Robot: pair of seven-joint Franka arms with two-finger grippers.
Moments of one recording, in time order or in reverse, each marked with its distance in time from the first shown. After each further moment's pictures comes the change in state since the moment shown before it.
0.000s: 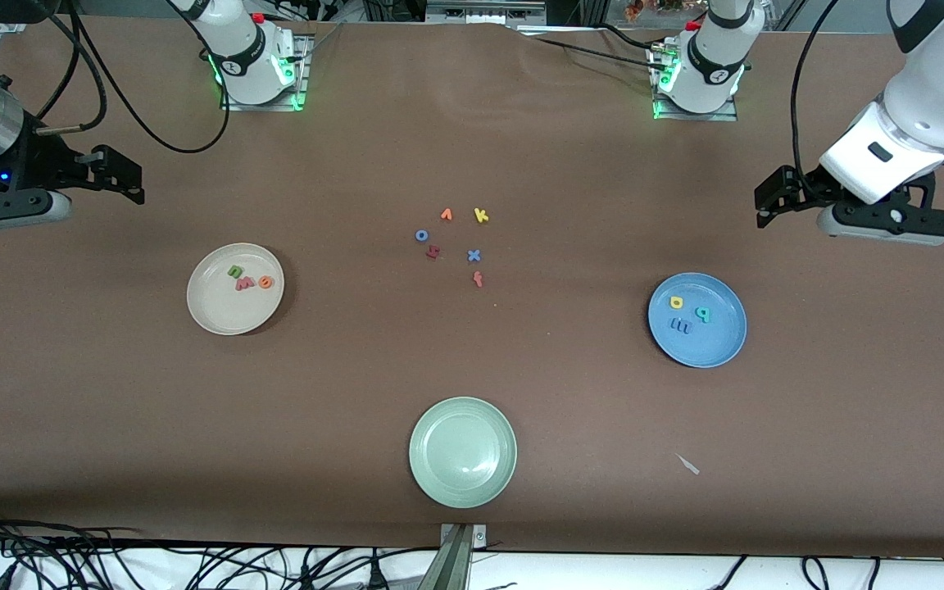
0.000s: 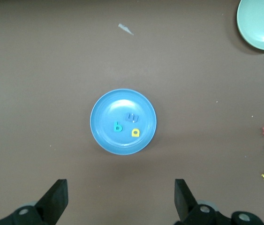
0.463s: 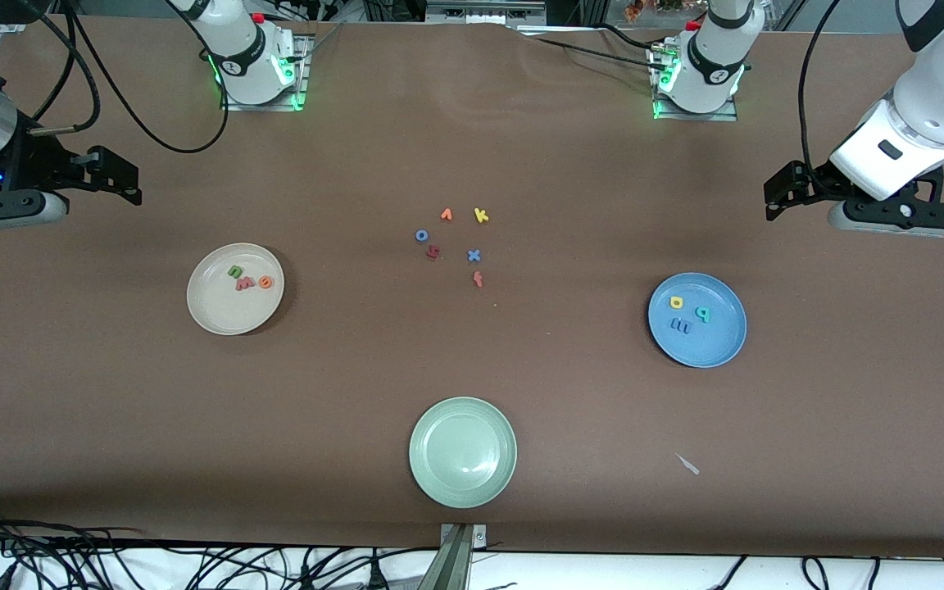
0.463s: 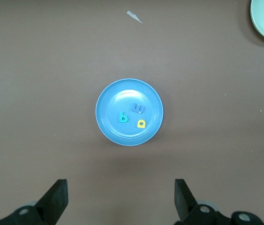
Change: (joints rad) left arm 0.012 -0.011 0.010 -0.025 0.000 -0.013 0.000; right arm 0.000 0.002 -0.004 0.000 0.010 0.001 0.000
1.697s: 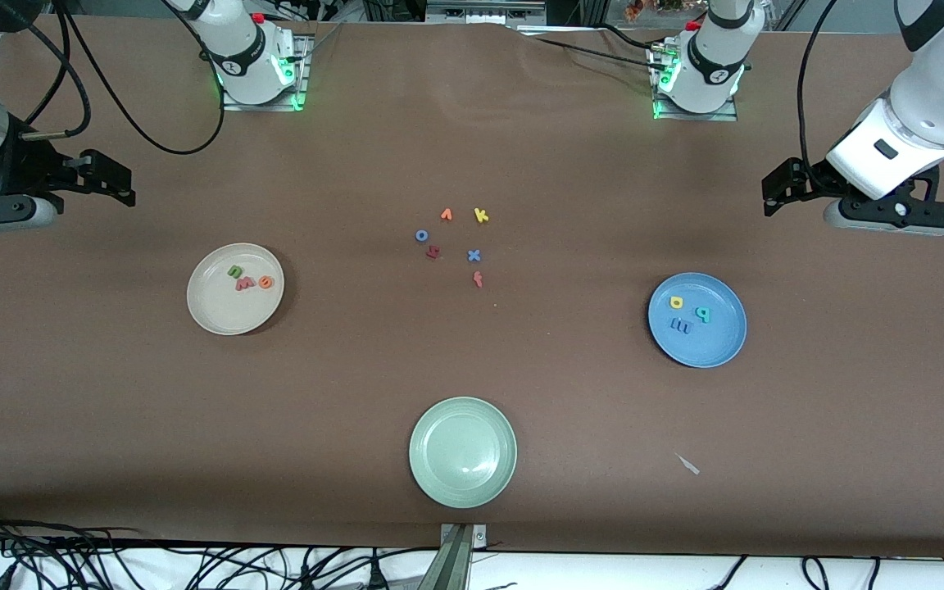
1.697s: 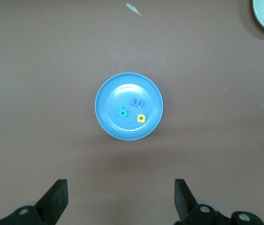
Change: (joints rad) left arm 0.000 -0.001 -0.003 0.001 0.000 -0.024 0.000; right arm -0.001 0.005 -0.021 0.000 0.001 -0.012 0.000
